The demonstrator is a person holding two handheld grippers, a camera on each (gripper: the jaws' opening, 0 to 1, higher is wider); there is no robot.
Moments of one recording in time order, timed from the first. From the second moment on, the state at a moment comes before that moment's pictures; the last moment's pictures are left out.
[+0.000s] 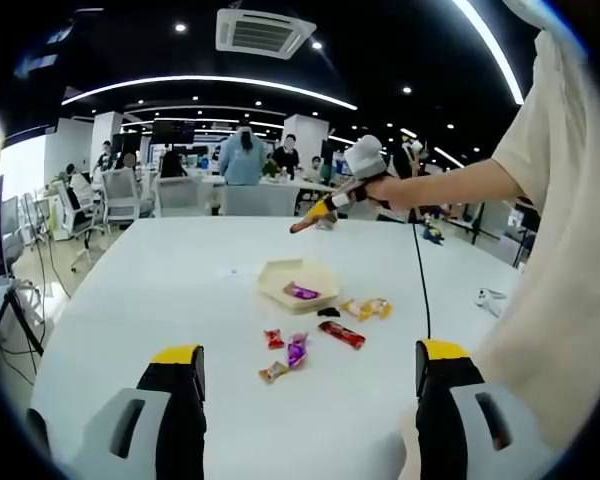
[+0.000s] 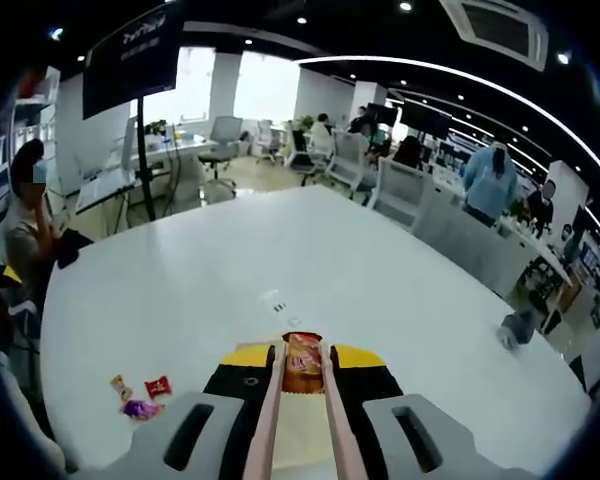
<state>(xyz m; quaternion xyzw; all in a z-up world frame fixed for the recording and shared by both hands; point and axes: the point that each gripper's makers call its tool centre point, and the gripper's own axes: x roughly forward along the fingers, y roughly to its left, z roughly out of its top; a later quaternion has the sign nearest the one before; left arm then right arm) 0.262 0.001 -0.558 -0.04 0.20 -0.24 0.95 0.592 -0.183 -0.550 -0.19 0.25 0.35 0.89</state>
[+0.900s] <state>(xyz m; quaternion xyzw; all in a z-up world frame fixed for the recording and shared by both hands) 0.263 -0.003 -0.558 -0.04 0.20 -0.24 0.95 0.591 -0.190 -0.548 -0.17 0.24 0.34 0.89</state>
